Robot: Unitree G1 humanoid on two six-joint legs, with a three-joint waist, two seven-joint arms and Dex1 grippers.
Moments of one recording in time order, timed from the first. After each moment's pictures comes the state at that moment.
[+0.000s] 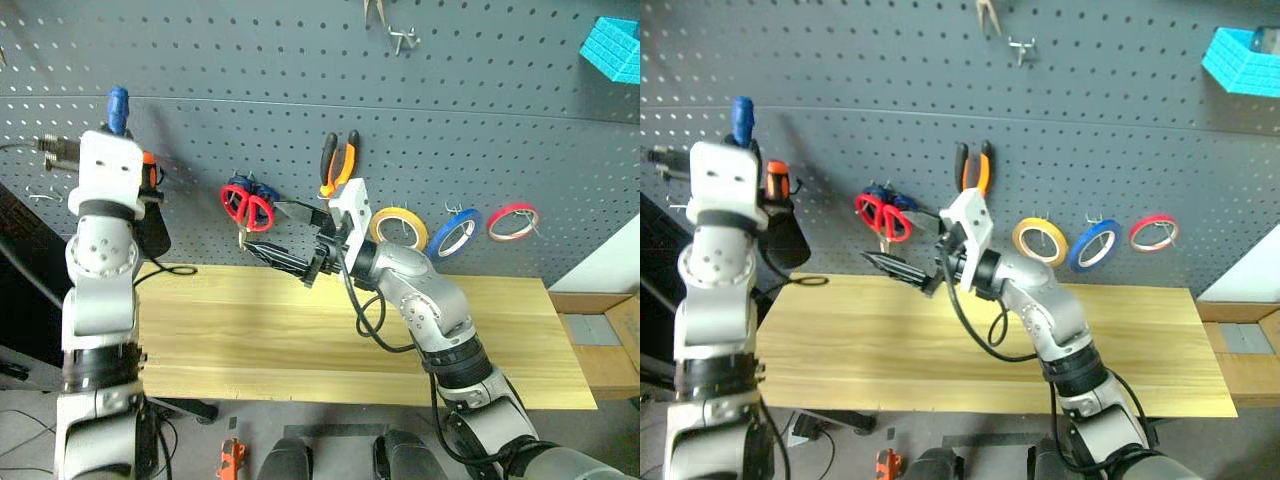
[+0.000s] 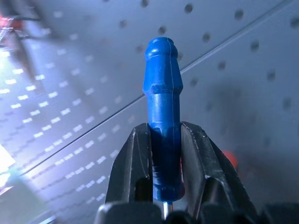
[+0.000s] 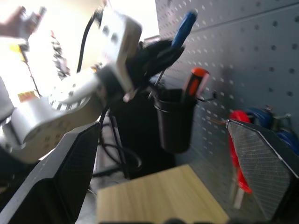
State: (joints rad) left arm -0.58 0.59 0.29 0.10 0.16 0.12 -0.04; right arm -0.66 0.04 0.26 -0.05 0.37 0.44 0.65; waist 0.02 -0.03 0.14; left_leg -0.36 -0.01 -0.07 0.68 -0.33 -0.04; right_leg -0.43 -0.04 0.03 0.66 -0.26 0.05
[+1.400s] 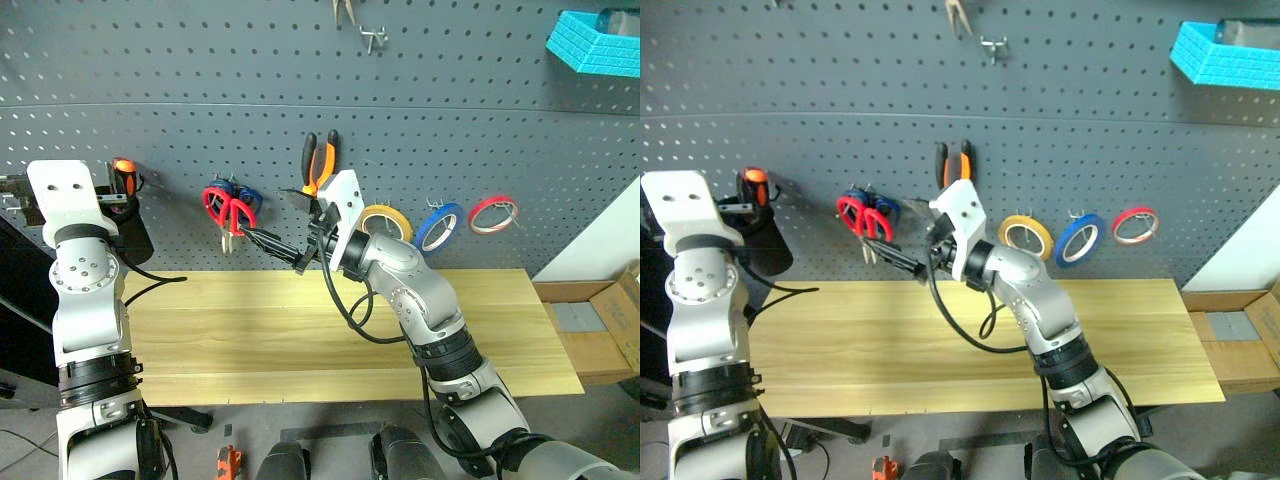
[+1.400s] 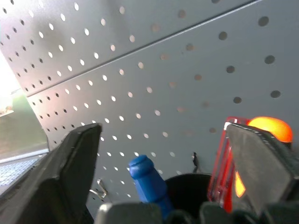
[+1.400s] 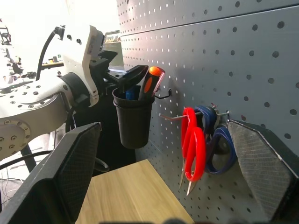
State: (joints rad) left arm -0.46 0.53 0.42 0.06 0.00 0.24 0.07; right arm -0.69 0.04 0.26 0.00 0.29 0.40 0.59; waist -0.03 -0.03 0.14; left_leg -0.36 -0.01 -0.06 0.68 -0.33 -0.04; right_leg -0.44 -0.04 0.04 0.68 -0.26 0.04
